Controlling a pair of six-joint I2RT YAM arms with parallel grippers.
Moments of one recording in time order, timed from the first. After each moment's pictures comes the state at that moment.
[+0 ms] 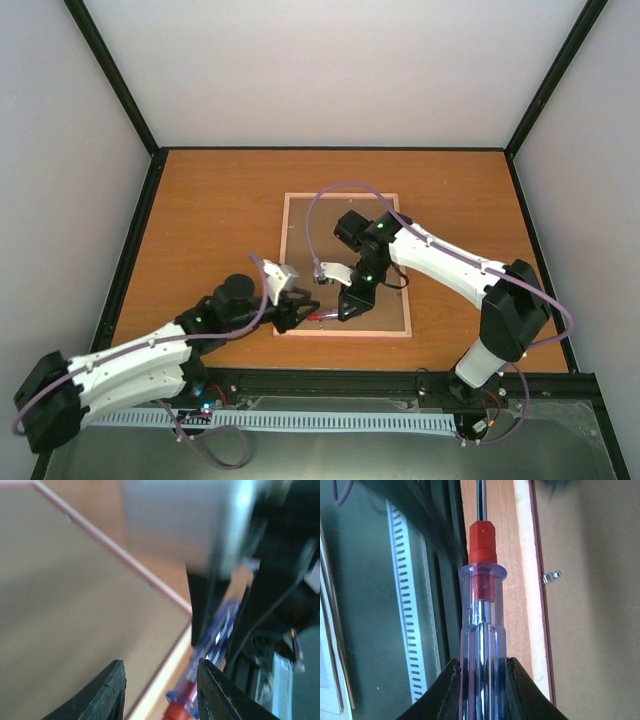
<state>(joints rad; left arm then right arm) -0.86 0.78 0.33 0.16 0.28 -0.38 0.79 1.61 1.29 -1.21 -0.59 -0.55</state>
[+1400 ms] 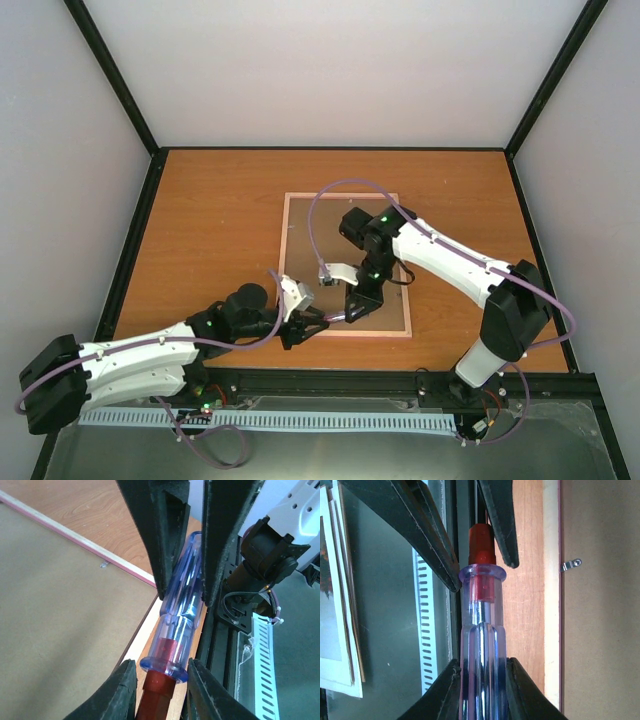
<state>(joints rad) -1.01 0.91 0.31 0.21 0.32 -0.28 0.77 1.61 1.35 -1.36 -0.63 -0.67</state>
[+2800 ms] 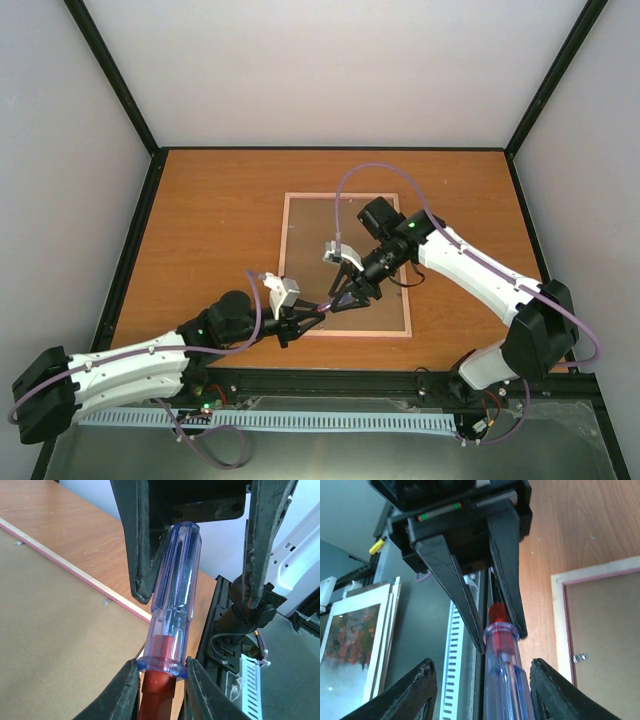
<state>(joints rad) -1.02 0.78 0.23 0.36 0.26 -0.39 0.69 1.47 1.23 -1.06 -0.96 -0.54</state>
